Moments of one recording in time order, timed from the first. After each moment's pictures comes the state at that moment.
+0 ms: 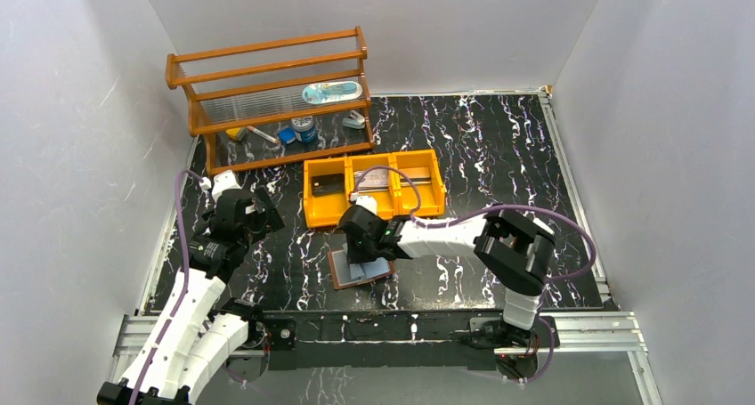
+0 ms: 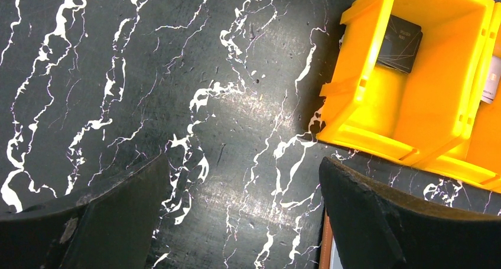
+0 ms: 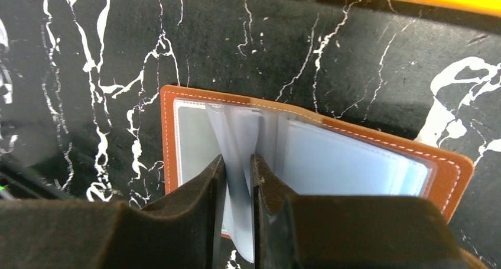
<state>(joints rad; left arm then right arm) -0.26 0.71 0.70 -0.76 -0.36 -0.56 1.17 1.82 1.11 -0.28 0.17 0.85</state>
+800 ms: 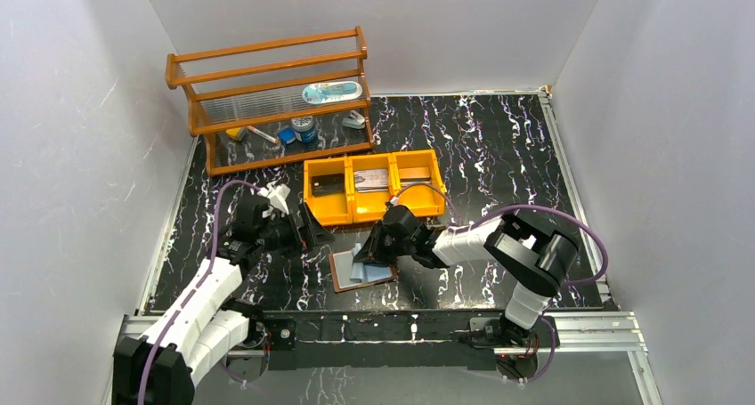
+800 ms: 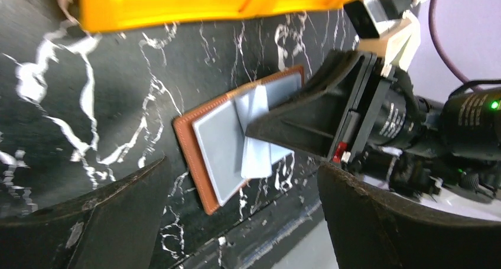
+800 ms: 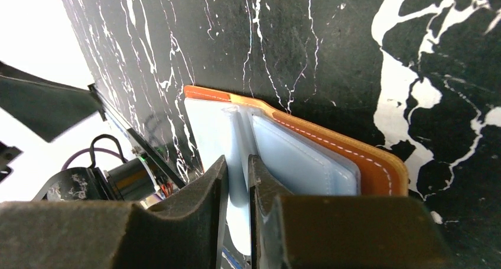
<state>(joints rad) -0.26 0.84 0.49 -0.41 0.44 -0.63 0.99 1.70 0.67 0.32 -0.20 1.20</state>
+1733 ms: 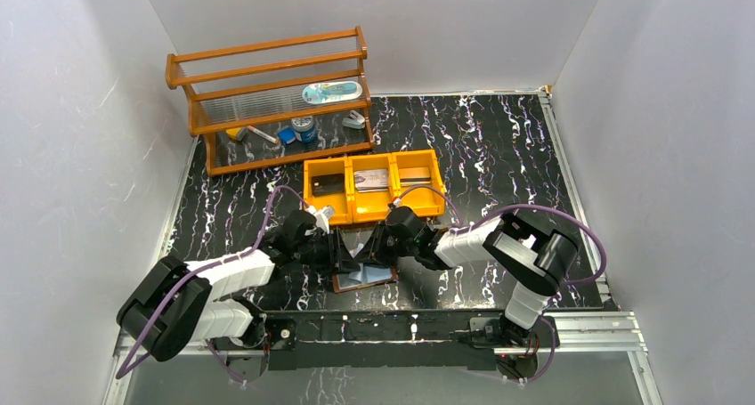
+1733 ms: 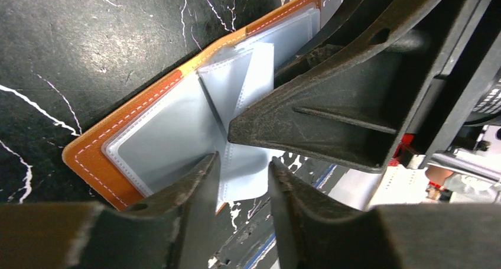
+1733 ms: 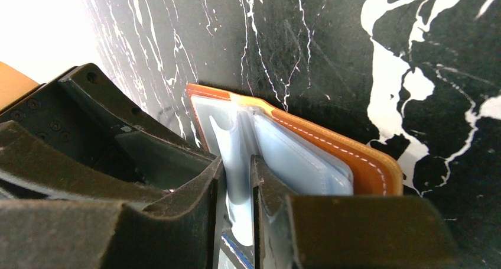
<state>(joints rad) -0.61 1.23 0.32 0.11 0.48 -0.82 0.97 1.70 0.63 0.40 -0.23 1.25</state>
